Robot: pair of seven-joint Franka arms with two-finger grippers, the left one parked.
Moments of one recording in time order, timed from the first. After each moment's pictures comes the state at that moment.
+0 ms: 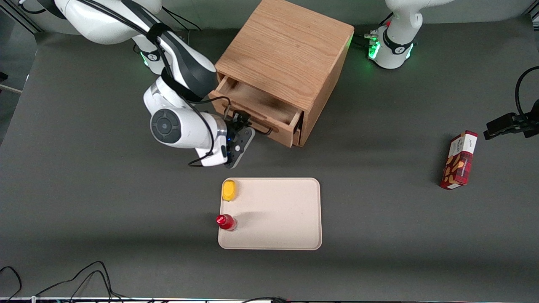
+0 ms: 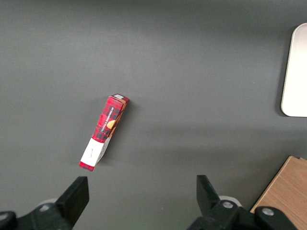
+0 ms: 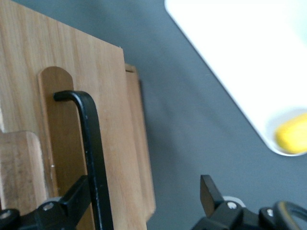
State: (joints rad) arm 0.06 0.52 0.58 -1.54 0.14 1.88 -0.35
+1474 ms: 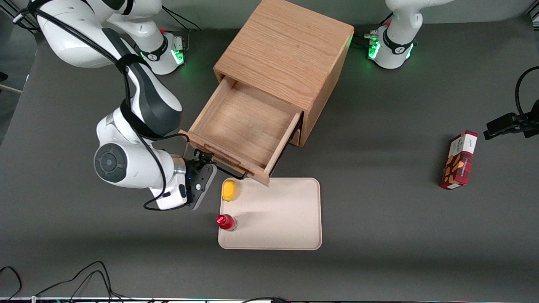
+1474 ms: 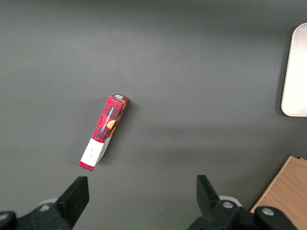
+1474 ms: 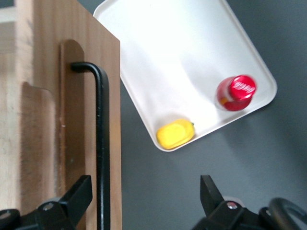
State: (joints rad) arm 0.06 0.66 0.45 -1.19 0.00 1.77 -0.60
